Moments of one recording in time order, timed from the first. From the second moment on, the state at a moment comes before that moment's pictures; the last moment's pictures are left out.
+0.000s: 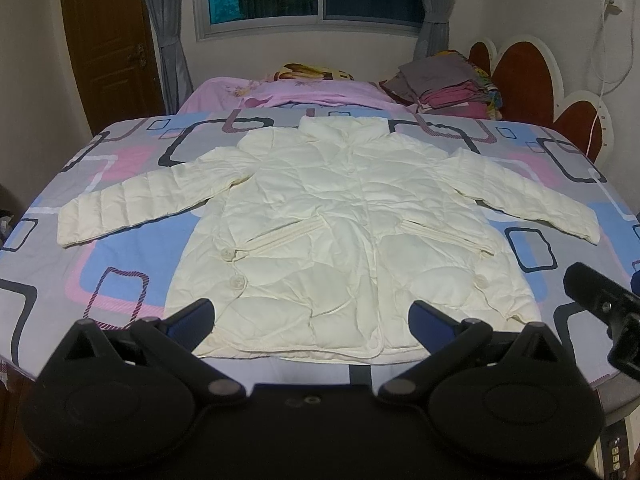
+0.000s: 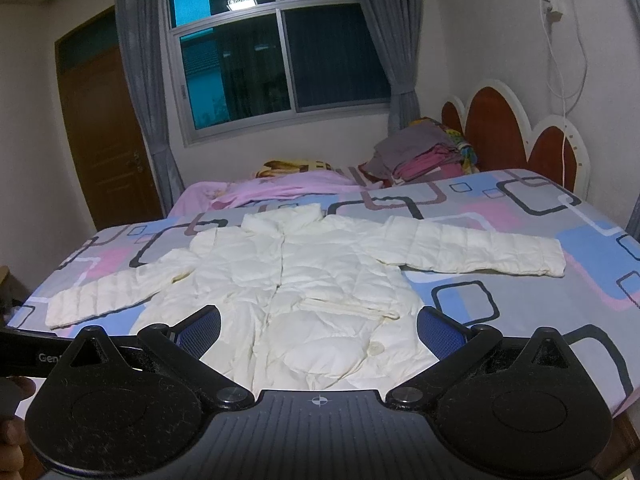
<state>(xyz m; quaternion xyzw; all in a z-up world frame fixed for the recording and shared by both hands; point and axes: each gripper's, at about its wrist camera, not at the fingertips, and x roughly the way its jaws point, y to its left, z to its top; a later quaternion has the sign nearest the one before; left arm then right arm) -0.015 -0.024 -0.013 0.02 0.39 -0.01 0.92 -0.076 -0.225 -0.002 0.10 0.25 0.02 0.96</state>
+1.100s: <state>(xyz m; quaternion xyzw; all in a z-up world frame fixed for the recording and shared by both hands) 0.022 0.011 -0.027 0.02 0.40 0.00 0.92 -0.051 -0.221 -0.021 0.09 0.25 -0.03 0.96</state>
